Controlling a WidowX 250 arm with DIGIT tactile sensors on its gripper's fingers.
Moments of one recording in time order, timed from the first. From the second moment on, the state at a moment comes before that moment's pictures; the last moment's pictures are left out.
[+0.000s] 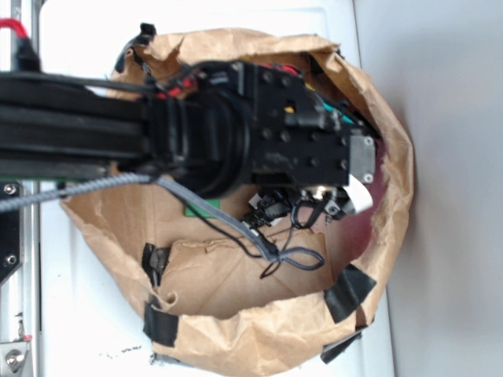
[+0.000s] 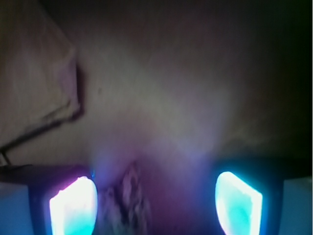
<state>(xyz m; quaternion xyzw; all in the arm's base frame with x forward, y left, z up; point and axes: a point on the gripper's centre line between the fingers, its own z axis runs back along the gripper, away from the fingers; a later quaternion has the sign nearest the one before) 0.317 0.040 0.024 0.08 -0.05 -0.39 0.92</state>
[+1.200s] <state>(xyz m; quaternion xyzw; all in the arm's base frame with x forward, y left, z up) 0.295 0.040 0.038 0.04 -0.05 -0.41 0.91</state>
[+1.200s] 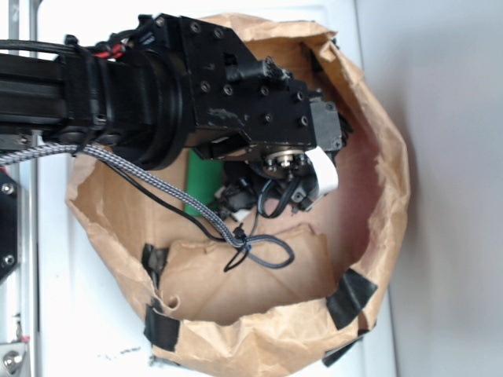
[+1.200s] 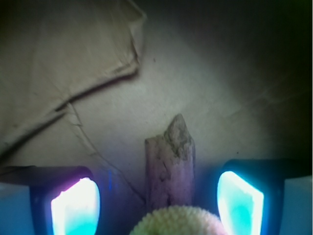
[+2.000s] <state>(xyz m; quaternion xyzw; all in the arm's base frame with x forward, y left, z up) 0.299 0.047 0.018 0.06 -0.04 -0.39 0.92</state>
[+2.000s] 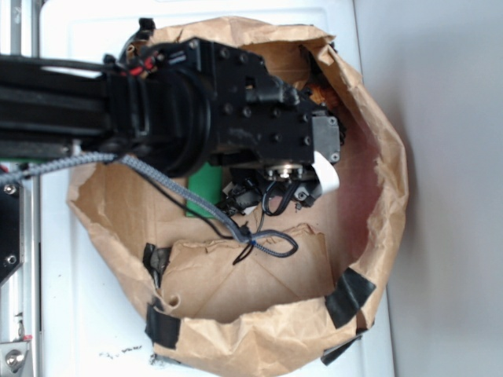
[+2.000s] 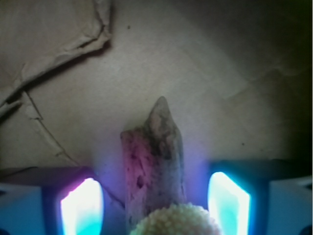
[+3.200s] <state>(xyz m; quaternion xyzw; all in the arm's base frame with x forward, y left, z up) 0.294 0.028 0.058 -0.02 -0.09 -0.38 0.92</state>
